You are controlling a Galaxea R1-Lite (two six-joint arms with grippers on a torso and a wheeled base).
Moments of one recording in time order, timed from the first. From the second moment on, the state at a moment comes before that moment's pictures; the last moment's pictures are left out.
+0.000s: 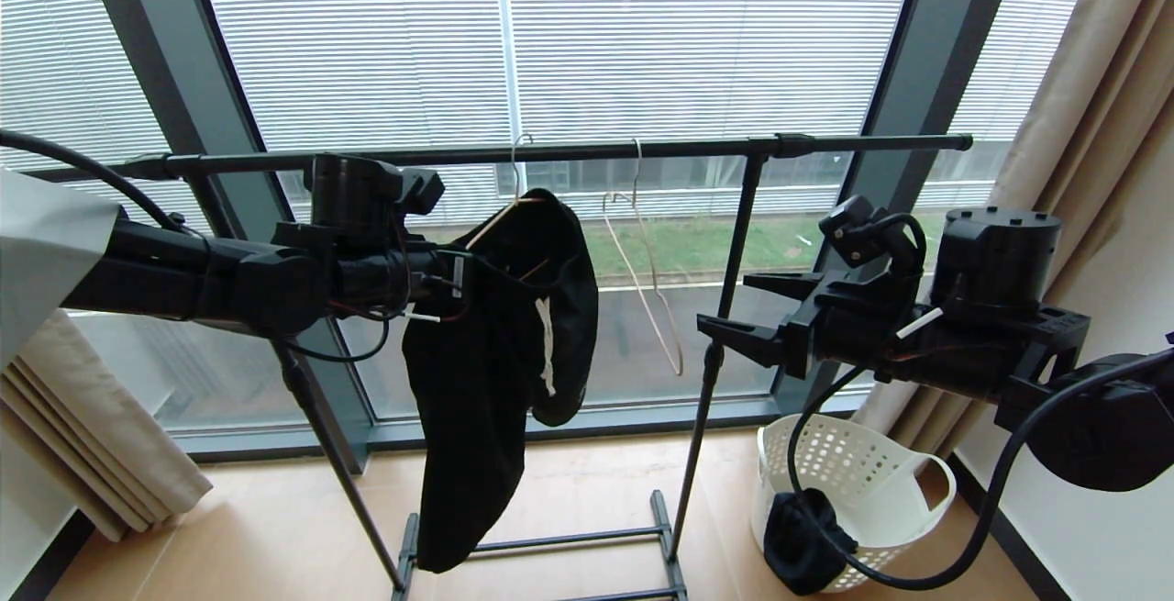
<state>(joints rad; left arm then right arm) -0.27 2.03 -1.34 -0.25 -0.10 0.00 0.34 1.81 -0.80 -0.78 0.47 -0.04</state>
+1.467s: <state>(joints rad) -0.27 1.99 -1.17 -0.24 -0.10 0.12 0.34 1.82 -0.80 -0.78 0.47 -0.05</state>
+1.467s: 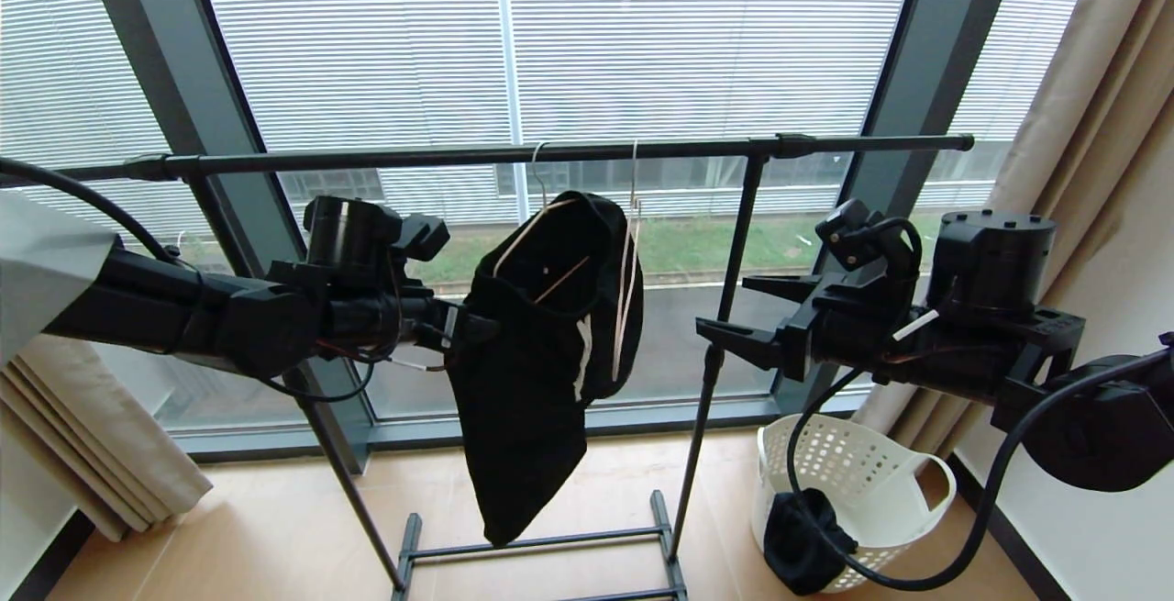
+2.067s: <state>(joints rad) -0.26 1.73 -0.89 -0.24 -0.10 0.21 0.34 1.80 -0.79 -0.78 0.47 -0.05</state>
